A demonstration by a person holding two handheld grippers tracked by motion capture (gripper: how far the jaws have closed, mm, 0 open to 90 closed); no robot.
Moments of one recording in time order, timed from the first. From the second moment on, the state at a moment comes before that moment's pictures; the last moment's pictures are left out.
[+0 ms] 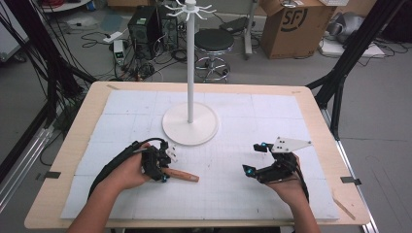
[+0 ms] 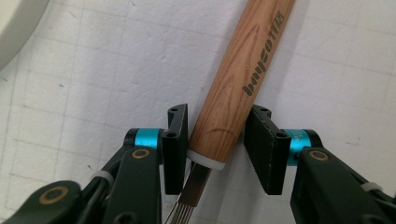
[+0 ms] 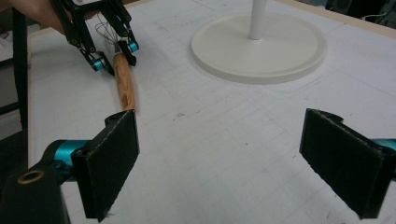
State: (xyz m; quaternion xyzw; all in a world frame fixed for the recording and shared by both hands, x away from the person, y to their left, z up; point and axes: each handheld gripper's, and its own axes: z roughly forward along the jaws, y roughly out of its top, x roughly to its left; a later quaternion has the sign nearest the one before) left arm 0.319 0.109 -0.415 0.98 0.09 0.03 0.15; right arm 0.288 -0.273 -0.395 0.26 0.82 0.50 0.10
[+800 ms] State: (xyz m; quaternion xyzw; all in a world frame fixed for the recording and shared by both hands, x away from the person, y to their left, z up) left arm 0.314 0.129 -0.386 0.97 0.12 0.03 0.22; right arm 0.288 -0.272 -0.395 0.26 0.82 0.50 0.09
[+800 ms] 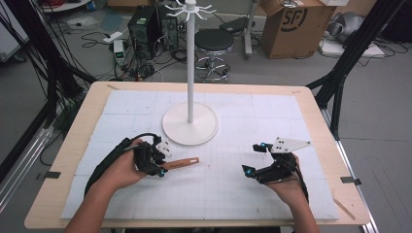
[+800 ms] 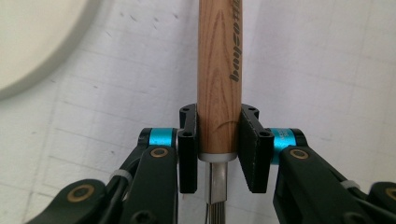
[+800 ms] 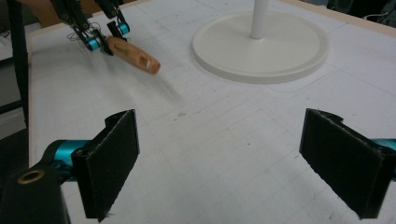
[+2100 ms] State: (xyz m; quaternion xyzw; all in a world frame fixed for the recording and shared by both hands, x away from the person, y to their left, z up) left arm 0.346 0.179 -0.259 0.83 0.17 0.04 0.52; right arm 0.287 -0.272 -0.394 0.26 0.82 0.51 0.10
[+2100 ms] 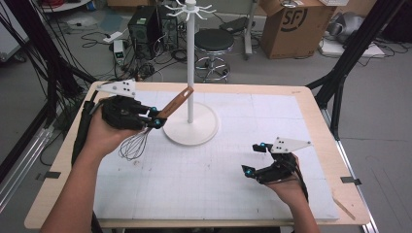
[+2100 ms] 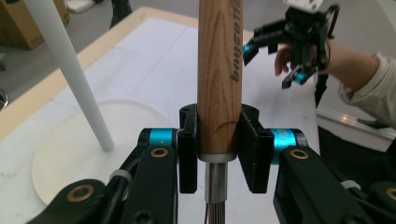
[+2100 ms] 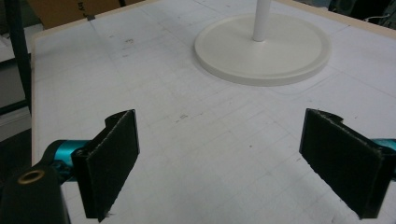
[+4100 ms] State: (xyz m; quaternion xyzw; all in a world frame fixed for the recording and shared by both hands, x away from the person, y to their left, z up) left arm 0.421 0.200 -0.174 0.77 0.24 0.09 0.58; right arm 0.287 -0.274 -0.394 0.26 0.82 0.50 0.10
